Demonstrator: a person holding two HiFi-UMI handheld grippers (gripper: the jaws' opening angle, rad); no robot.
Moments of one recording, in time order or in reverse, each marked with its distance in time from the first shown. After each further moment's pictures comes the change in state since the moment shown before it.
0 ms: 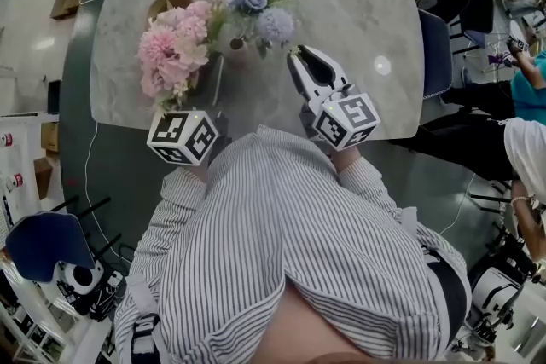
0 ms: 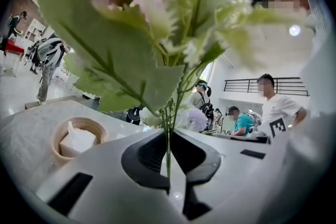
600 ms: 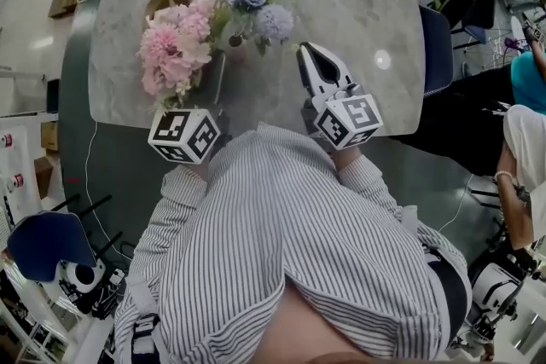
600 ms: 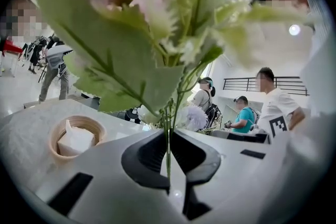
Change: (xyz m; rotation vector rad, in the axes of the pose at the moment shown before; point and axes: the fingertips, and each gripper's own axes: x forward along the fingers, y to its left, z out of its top) left arm 0.002 -0.005 -0.002 0.005 0.017 -0.012; right arm -0.008 -0.011 0.008 -0.002 -0.037 -0.076
